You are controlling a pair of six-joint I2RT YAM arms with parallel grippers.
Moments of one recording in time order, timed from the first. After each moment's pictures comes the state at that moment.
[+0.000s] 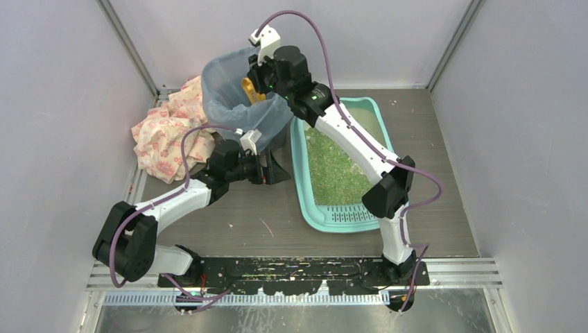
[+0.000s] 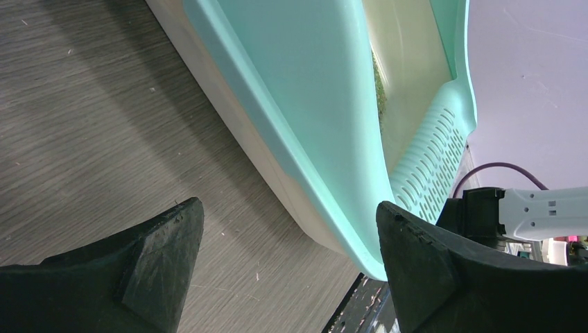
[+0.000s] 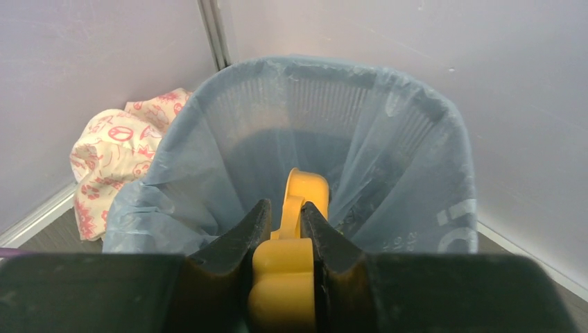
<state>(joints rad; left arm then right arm) -0.50 1.34 0.70 0.19 0.49 -0.60 0.75 2.05 2.28 -0.35 0.06 0.00</state>
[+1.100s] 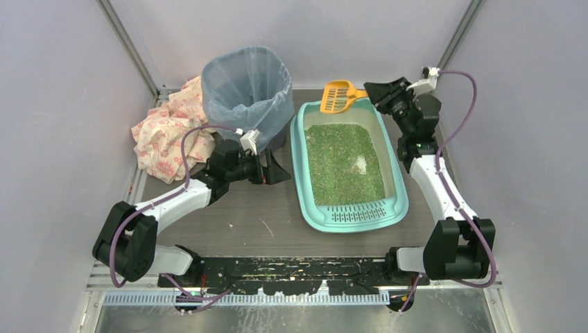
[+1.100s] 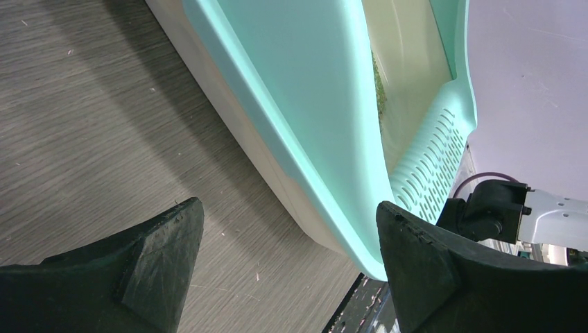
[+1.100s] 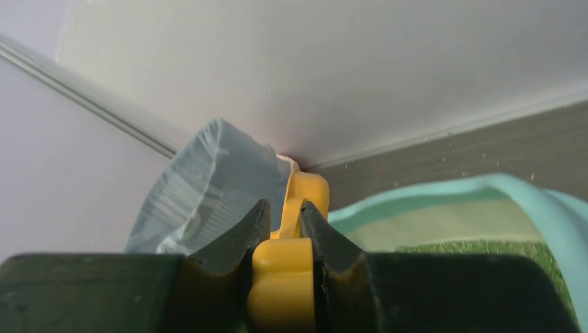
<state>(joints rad) -0.50 1.34 0.70 0.19 0.49 -0.60 0.01 1.32 1.06 0.39 -0.30 0.79</state>
